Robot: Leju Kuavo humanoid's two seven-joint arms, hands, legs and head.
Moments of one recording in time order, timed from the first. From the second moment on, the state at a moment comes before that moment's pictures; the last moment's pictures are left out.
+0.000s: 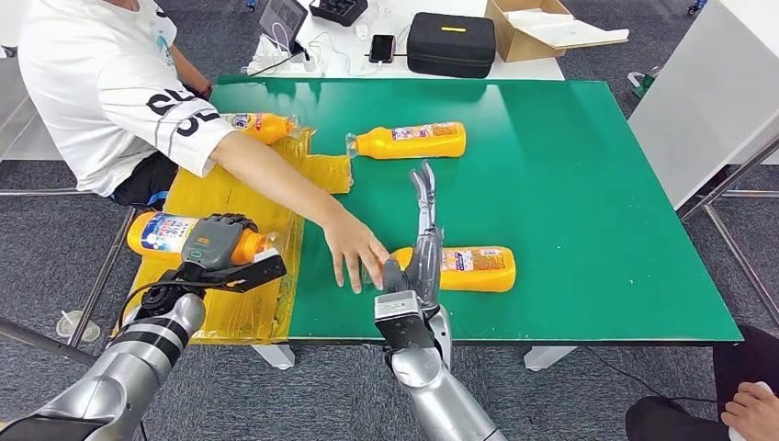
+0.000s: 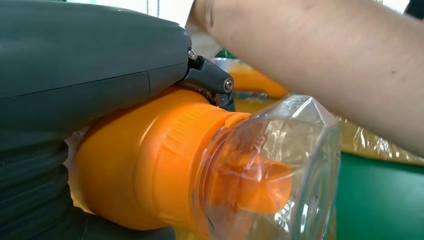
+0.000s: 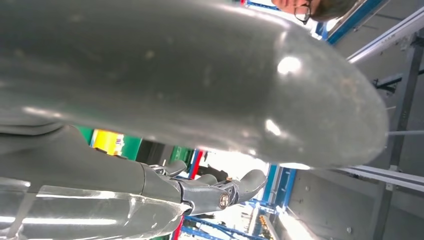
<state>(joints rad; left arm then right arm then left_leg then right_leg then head) -0.66 0.00 -0.24 -0.37 -1.18 0.27 -0.57 -0.25 0.29 0.53 -1.25 0.24 -0.67 -0.70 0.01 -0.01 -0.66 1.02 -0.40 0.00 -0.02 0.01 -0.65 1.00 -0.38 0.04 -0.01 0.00</state>
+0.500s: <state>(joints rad) -0.63 0.00 -0.27 -0.35 -1.17 0.19 -0.59 -0.25 0.29 0.54 -1.20 0.24 -0.64 -0.70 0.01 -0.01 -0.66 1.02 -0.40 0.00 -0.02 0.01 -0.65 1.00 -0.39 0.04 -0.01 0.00</state>
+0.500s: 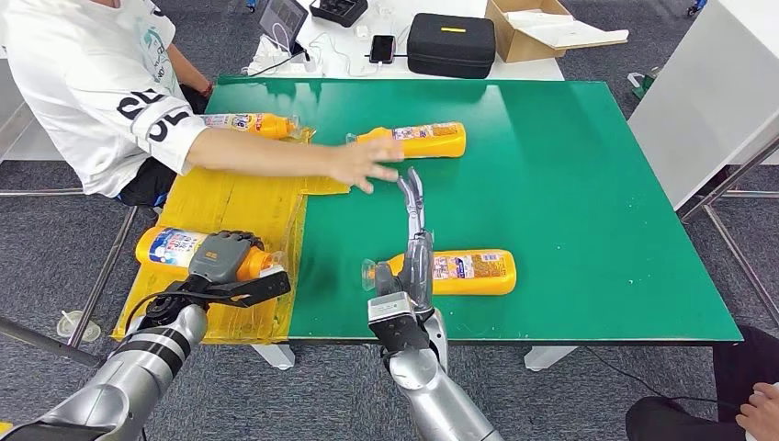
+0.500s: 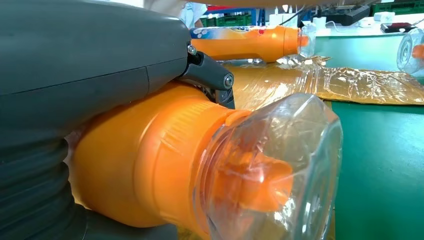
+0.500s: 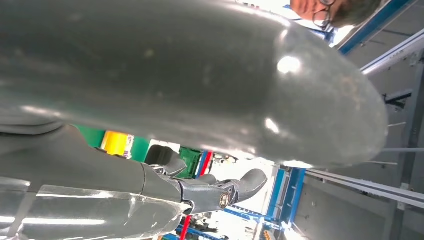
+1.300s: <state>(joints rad) -0.63 0.00 -0.25 -0.41 -0.78 -0.25 -0.70 -0.26 0.30 0.54 -1.16 0.22 -0.63 -0.70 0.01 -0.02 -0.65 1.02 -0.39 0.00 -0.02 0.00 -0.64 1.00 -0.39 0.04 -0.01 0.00</state>
